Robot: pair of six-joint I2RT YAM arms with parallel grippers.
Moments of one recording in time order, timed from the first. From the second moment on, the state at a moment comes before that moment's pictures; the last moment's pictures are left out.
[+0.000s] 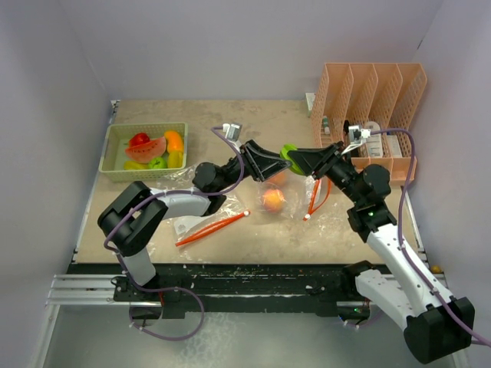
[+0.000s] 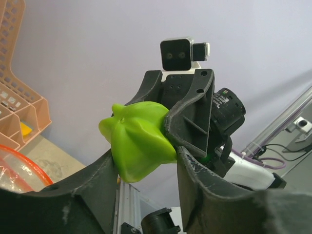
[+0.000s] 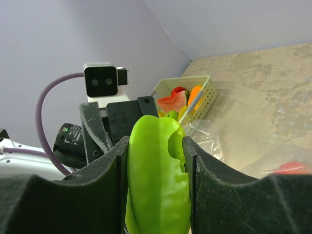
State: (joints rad) left arm -0.76 1.74 0.88 1.43 0.45 -1.12; right arm 0.31 0.86 0.65 0.40 -0.41 0.78
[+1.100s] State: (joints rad) left arm -0.76 1.75 0.86 1.39 0.45 -1.14; right arm 0.32 0.77 0.71 0.08 -0.24 0.67
